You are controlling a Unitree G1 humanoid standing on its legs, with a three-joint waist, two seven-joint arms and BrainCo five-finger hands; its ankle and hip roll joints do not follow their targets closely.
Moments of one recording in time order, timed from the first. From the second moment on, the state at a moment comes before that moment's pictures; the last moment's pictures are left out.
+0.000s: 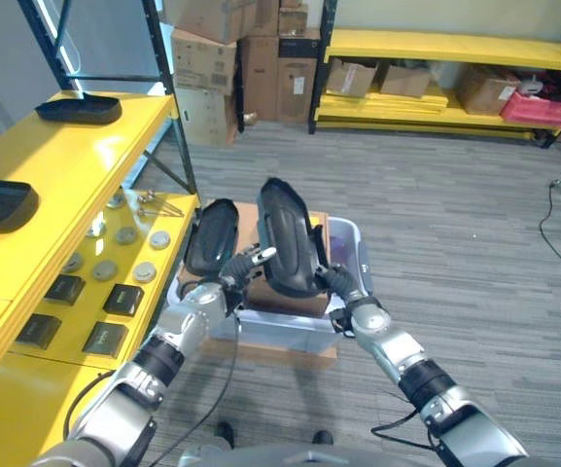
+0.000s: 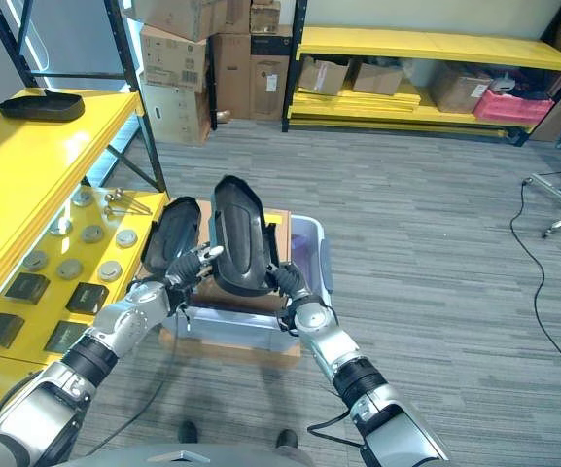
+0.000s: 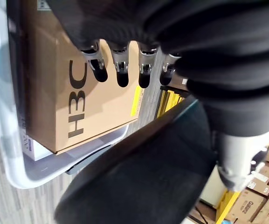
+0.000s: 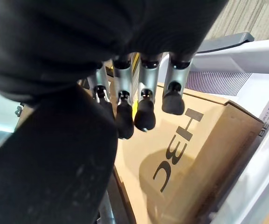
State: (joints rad) left arm -0.44 0.24 -0.48 0.41 -0.77 0.30 0.08; right arm -0.33 -0.36 0.47 0.41 0.27 0.13 -0.23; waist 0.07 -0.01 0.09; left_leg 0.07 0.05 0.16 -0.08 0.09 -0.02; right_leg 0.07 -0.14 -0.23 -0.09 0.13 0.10
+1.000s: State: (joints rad) left arm -0.44 0.26 -0.52 0.34 -0.71 0.29 0.08; right arm -0.36 -0.35 0.51 0.45 0.28 0.16 -0.21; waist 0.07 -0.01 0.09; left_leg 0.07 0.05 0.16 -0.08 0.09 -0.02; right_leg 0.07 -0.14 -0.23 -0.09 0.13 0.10
